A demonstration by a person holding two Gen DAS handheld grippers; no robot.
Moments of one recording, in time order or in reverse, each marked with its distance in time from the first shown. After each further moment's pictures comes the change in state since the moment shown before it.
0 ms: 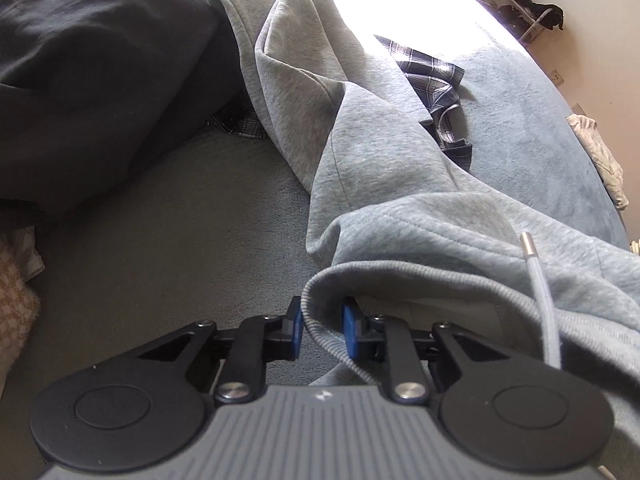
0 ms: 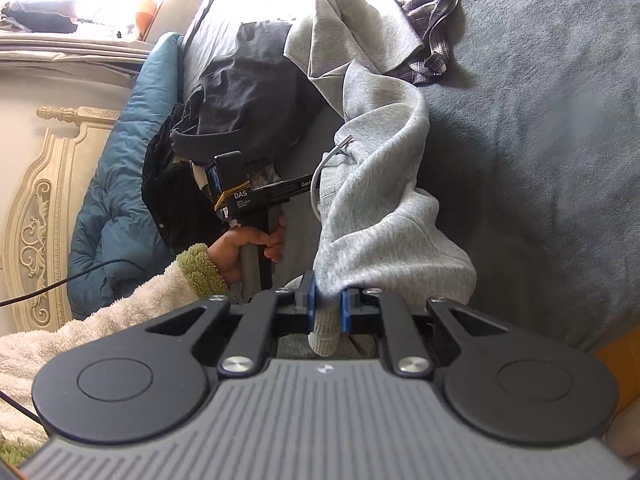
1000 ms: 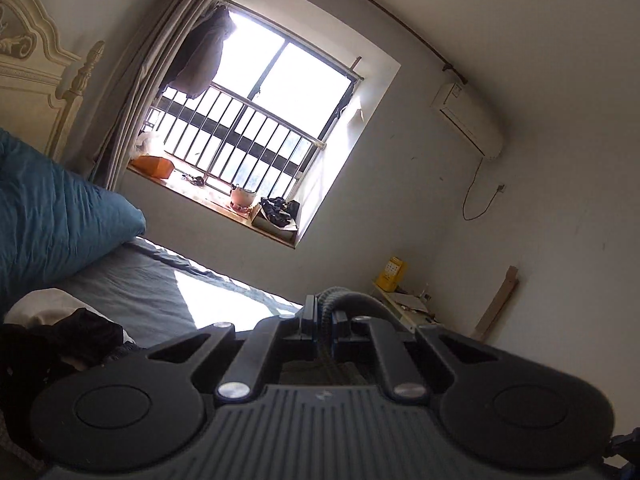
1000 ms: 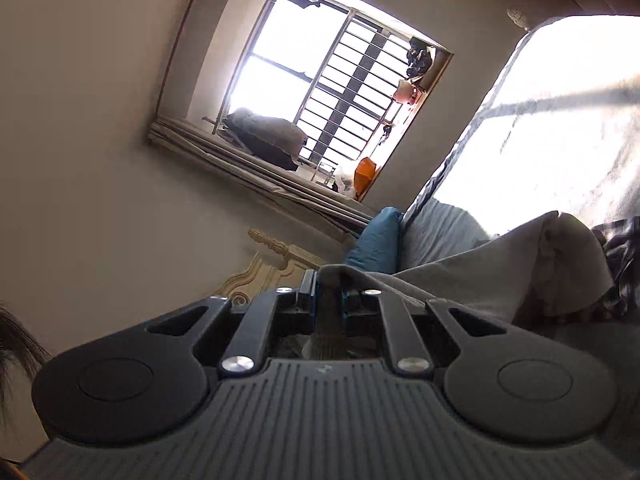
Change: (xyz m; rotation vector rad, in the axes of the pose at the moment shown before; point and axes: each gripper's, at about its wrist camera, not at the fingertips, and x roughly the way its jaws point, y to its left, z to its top) left arm -0.484 -0.084 -0.030 -0.341 -1.213 0.039; right arm -0.188 0.090 0.061 -0.266 -0.558 0.642
